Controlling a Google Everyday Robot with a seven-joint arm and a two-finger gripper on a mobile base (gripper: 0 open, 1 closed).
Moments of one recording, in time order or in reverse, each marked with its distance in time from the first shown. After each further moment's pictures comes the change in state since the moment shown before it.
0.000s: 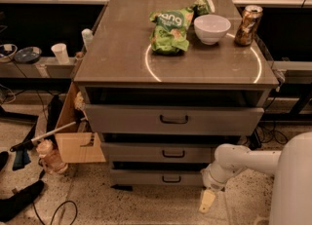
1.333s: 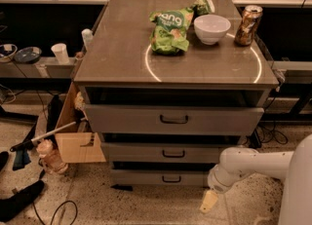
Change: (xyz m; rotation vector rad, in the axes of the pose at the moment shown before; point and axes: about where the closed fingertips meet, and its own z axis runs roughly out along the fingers) arm 0.007 0.011 -0.031 0.107 0.012 0.169
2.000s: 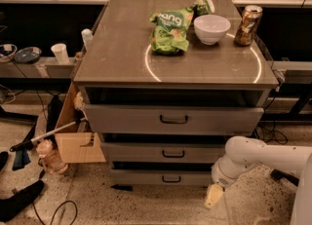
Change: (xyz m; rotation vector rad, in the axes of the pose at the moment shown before) arm -0.005 0.002 -0.039 -0.071 -0.001 -0.021
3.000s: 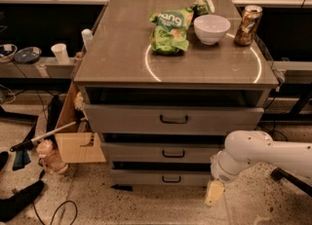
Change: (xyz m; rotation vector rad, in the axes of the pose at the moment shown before) arm -0.028 0.022 -0.061 0.104 0.008 -0.105
